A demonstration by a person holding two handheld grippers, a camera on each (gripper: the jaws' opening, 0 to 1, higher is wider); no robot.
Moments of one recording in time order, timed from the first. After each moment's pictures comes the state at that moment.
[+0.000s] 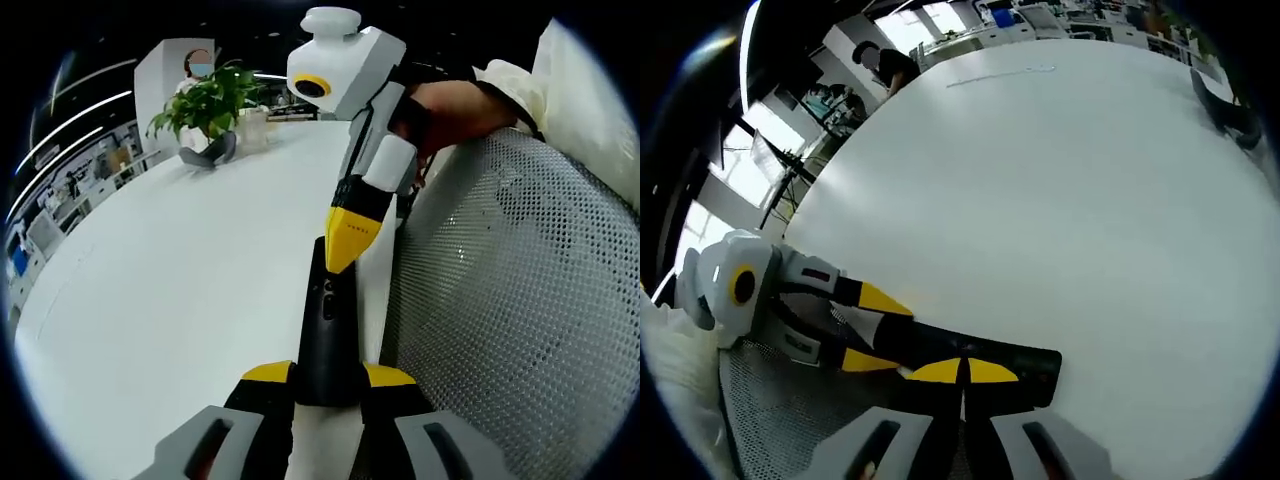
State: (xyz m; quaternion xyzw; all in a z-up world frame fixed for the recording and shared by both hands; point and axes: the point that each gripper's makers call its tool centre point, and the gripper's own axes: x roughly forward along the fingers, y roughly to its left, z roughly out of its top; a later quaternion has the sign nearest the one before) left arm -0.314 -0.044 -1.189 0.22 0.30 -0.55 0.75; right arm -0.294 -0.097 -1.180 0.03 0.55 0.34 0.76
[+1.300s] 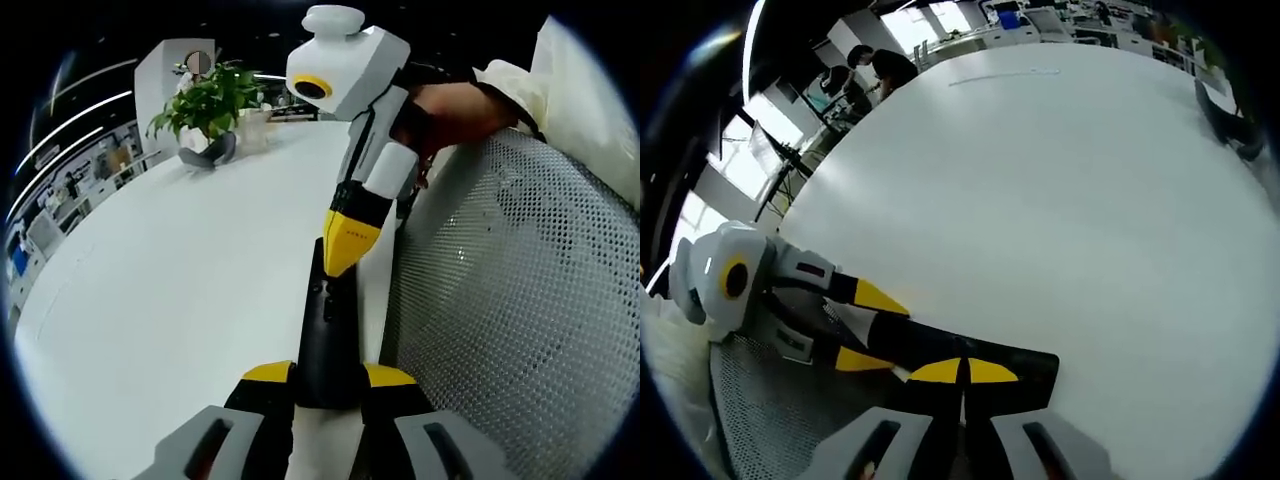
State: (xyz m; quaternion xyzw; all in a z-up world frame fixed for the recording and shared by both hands) left arm -0.311 -0.047 -1.190 0.22 0.30 -0.55 0.75; right arm -0.293 -0.098 -1.181 0.01 0.55 0.34 0.76
